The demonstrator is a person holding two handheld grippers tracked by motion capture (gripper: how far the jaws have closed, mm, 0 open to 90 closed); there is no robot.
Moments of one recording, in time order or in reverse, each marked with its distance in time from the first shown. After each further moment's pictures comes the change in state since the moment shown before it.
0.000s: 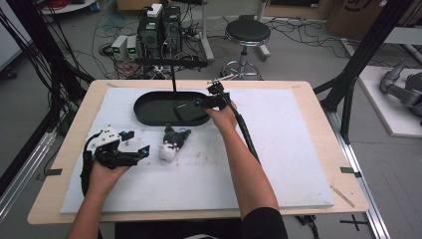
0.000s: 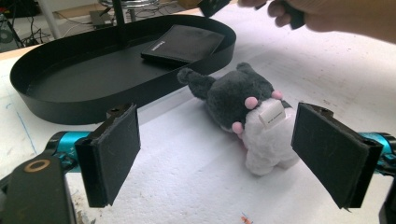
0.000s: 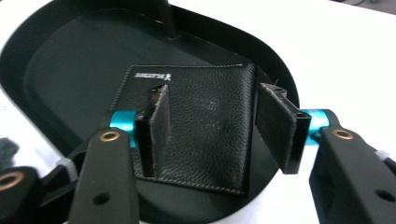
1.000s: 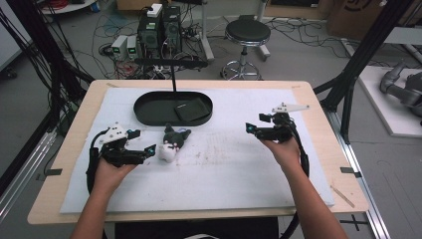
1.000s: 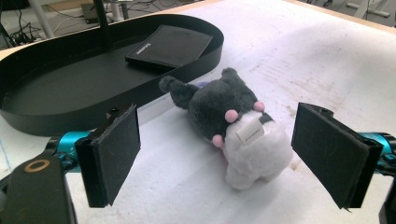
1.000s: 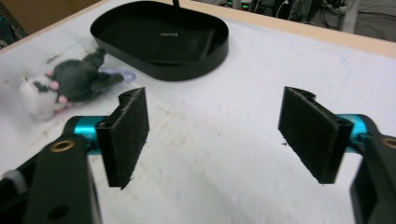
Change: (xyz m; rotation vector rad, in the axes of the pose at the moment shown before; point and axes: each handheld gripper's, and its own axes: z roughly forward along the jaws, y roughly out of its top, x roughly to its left) left arm -0.014 0.017 0.011 0.027 -0.017 0.000; right arm -0.030 -0.131 -0.191 -0.215 0.003 -0.047
